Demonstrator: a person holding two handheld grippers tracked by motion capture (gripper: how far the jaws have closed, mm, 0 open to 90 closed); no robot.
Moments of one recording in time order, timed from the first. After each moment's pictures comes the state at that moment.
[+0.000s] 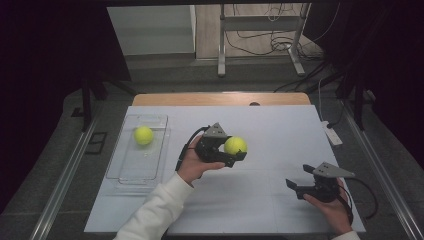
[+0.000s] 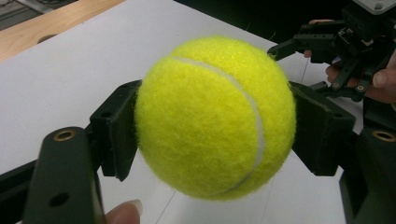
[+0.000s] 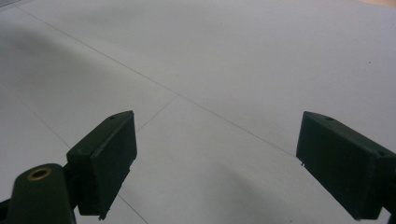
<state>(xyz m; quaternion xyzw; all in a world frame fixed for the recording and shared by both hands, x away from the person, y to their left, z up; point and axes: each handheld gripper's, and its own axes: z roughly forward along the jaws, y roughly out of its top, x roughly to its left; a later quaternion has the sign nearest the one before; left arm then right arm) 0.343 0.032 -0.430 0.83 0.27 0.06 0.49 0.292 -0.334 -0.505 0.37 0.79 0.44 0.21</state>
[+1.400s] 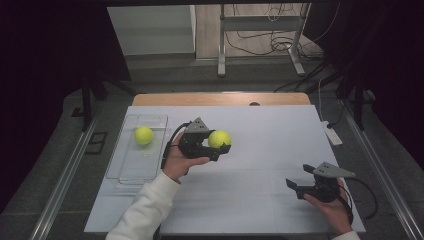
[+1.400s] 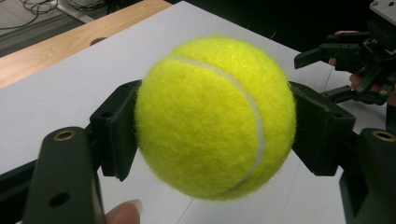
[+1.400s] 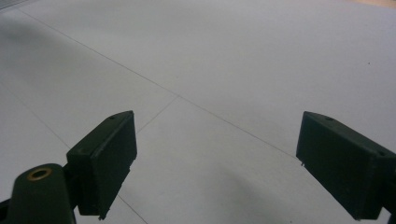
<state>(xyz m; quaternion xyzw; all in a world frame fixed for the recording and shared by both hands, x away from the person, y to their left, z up) 0.342 0.075 -0.421 0.81 0.31 0.10 0.49 0.292 -0.334 -0.505 0.37 0.79 0.44 0.21</state>
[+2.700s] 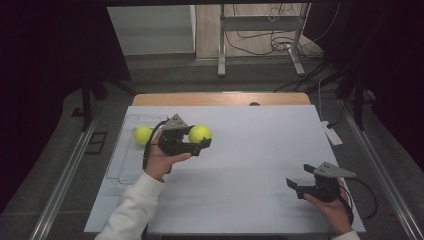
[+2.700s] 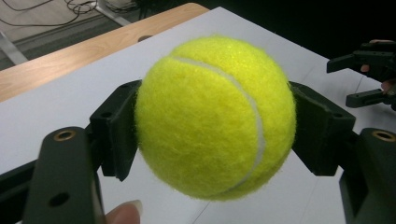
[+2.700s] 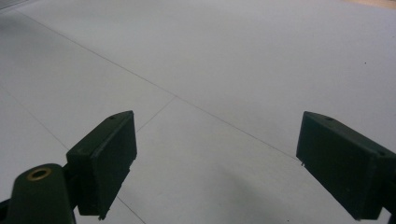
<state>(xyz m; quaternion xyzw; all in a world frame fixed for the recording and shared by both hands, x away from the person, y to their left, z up) 0.339 0.123 -0.416 0.79 0.35 0.13 0.49 0.292 -0.334 -0.505 0.37 0.79 0.44 0.21</state>
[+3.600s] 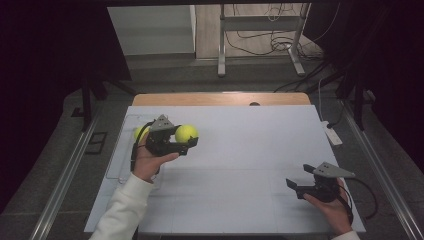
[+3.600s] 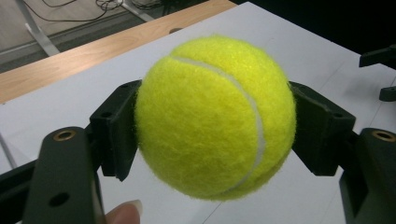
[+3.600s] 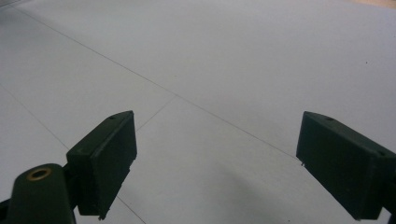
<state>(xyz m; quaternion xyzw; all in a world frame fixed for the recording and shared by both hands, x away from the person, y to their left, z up) 0.334 0.154 -0.421 0.78 0.38 0.16 0.47 0.292 -0.334 -0.505 0.37 0.79 0.43 0.21</state>
